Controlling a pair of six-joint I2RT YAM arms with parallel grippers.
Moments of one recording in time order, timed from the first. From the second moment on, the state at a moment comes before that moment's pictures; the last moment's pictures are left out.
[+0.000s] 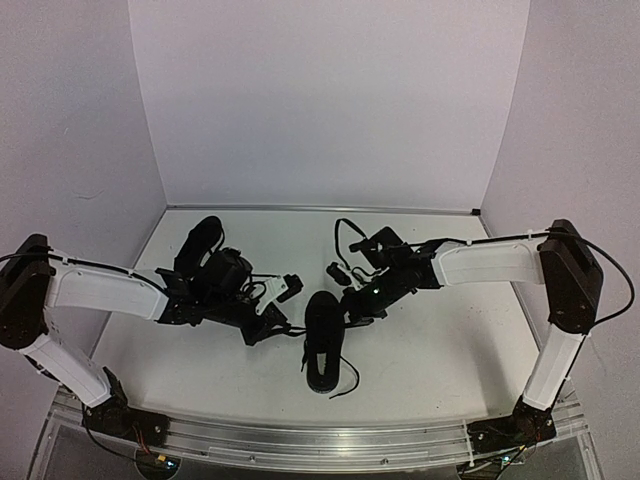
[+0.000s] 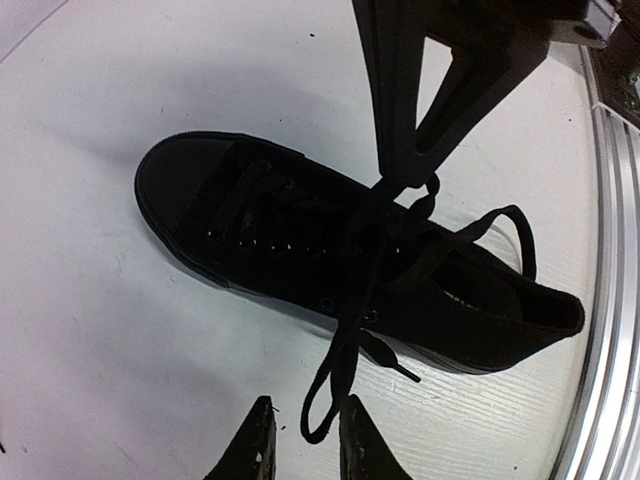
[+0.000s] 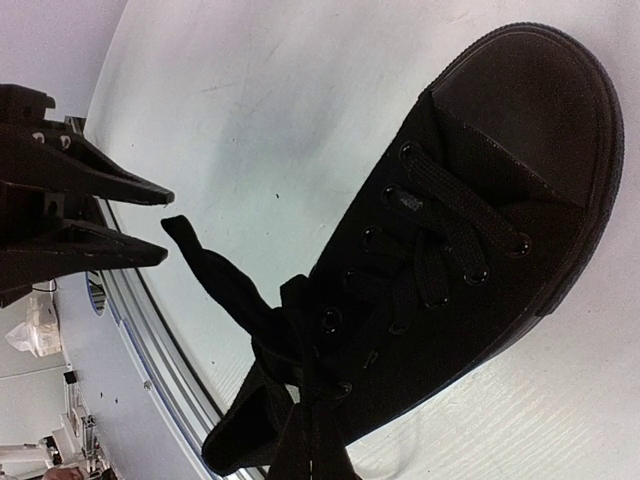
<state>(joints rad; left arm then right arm) -0.91 1.49 0.78 -0.02 0.23 0.16 0.81 1.82 1.20 -0.38 -0.55 0.40</state>
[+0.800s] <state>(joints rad) -1.06 1.56 0.99 -0.18 0.24 0.55 0.81 1.80 1.17 -0.36 -0.52 0.41</state>
